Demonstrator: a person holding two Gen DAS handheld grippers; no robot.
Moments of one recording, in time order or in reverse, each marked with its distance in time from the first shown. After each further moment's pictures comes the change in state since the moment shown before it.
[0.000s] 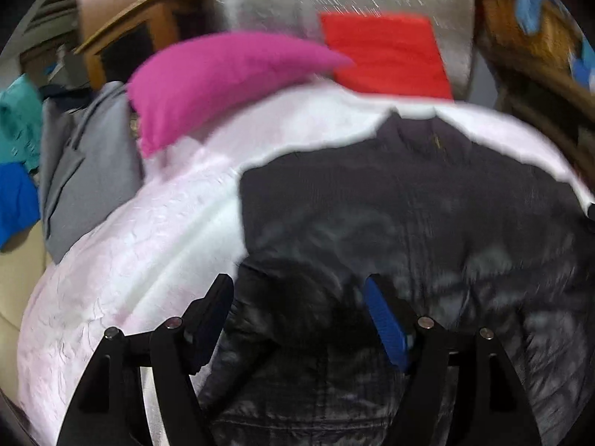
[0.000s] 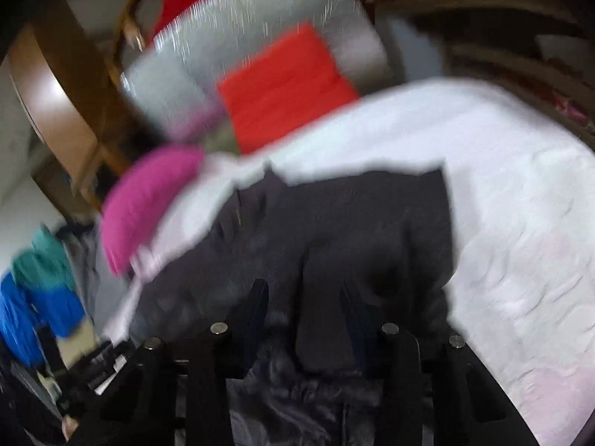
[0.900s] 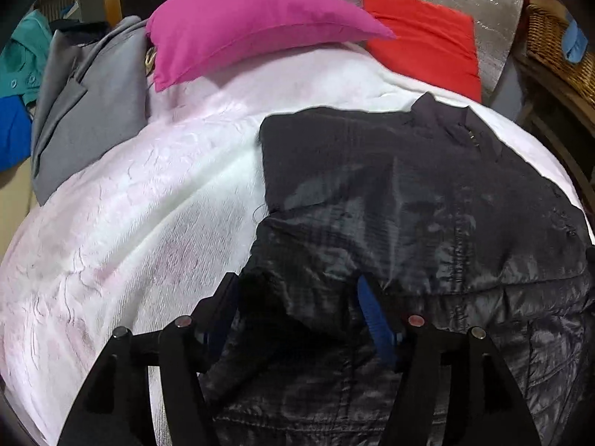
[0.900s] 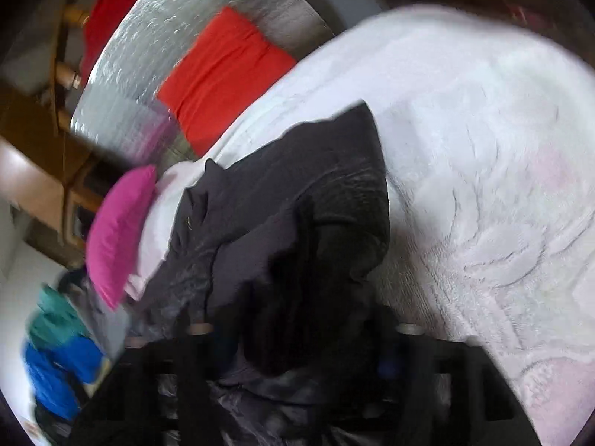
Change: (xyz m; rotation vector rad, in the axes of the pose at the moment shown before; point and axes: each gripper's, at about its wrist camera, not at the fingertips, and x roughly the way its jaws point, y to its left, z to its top) left arm 0.018 0.033 -0.005 -0.194 0.102 -0.055; right arm -0.022 -0.059 0.006 0.204 -0.062 0.055
